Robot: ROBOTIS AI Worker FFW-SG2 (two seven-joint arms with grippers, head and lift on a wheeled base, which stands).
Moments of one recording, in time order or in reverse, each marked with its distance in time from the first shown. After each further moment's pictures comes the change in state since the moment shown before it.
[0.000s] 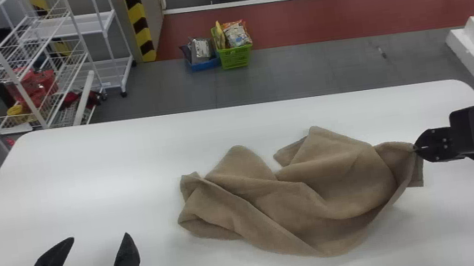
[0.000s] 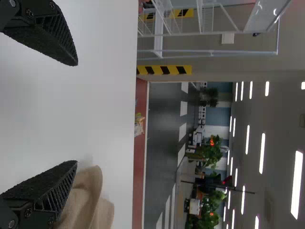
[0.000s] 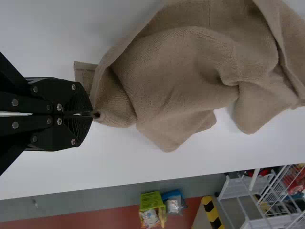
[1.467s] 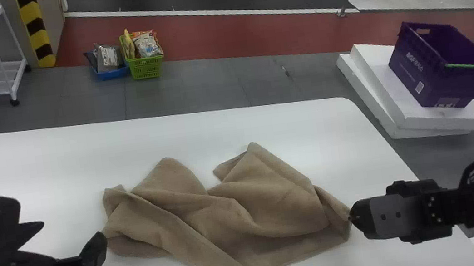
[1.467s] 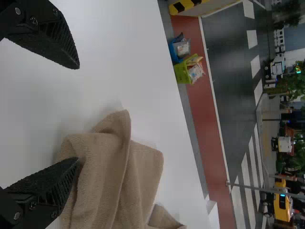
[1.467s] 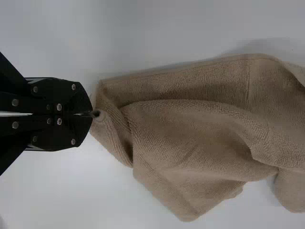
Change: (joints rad) left arm -0.410 -0.001 -0.214 -0.206 -0.264 0.916 -0.192; right arm 0.296 0.031 -0.065 -0.156 0.132 0.001 0.000
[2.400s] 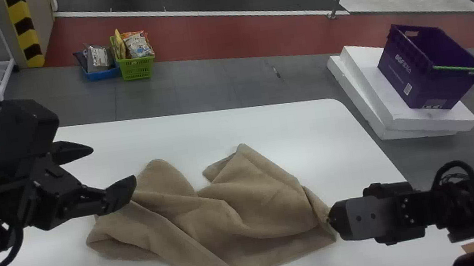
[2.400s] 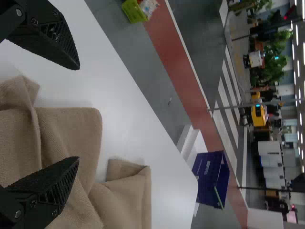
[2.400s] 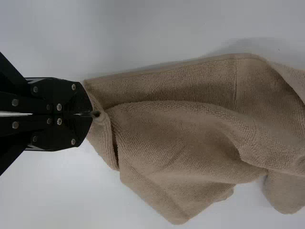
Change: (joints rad) left arm -0.357 -0.014 -0.102 0.276 -0.275 -0.181 -0.575; right arm -0.022 0.022 0.040 0.010 0.014 0.007 0.000
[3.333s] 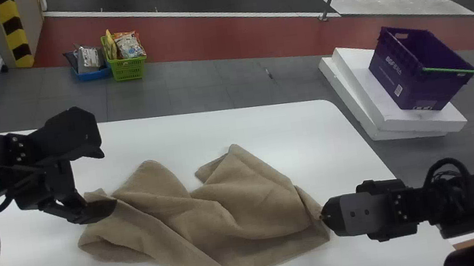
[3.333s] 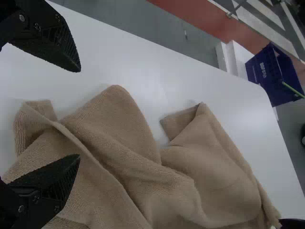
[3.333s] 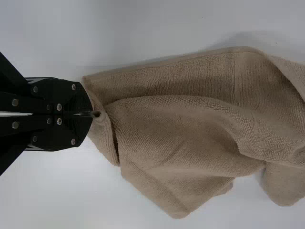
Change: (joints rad) left arm -0.181 0.039 -0.098 0.282 -0.456 -0.385 -0.412; right arm -0.011 0.000 -0.005 0.002 -0.011 0.002 0.000
